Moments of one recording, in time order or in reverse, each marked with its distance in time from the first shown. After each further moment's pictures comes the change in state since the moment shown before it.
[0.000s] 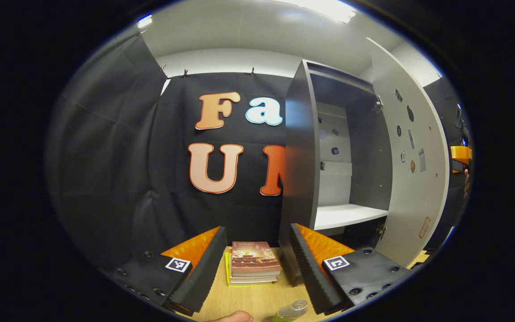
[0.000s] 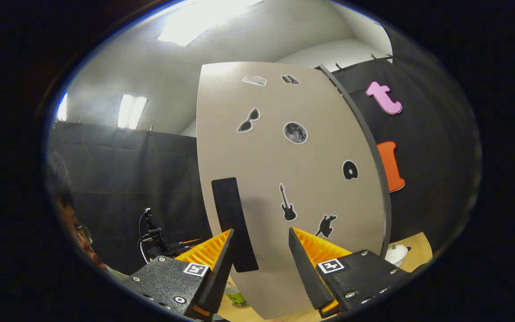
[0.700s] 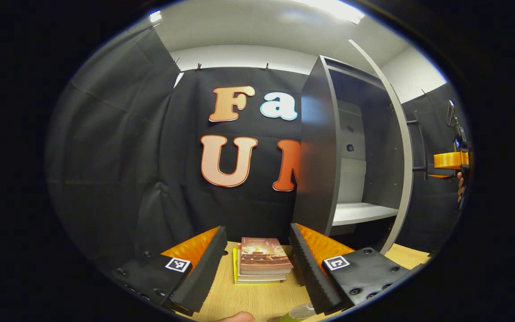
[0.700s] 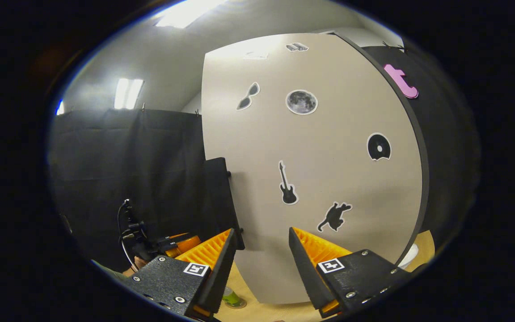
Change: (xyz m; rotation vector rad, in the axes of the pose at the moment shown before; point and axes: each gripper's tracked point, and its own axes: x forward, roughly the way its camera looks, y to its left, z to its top) left arm 0.012 0.030 -0.025 -0.042 0.021 0.063; right arm 0.051 -0.008 -0.019 -0.049 0.126 -0.009
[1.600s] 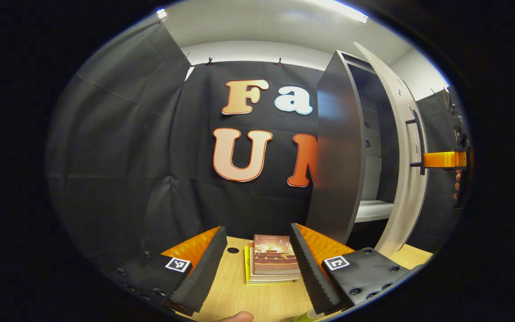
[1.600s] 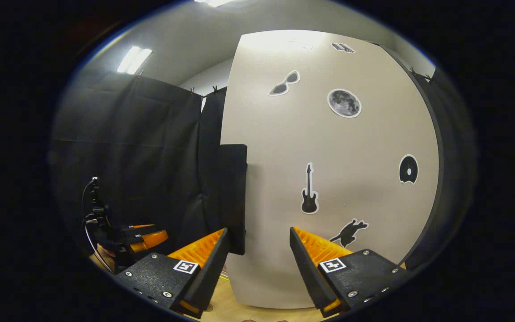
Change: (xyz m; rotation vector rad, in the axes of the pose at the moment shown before) left arm 0.017 0.038 -0.013 -0.005 0.026 0.060; right arm 0.030 0.006 -0.004 -0.193 0.038 -0.172
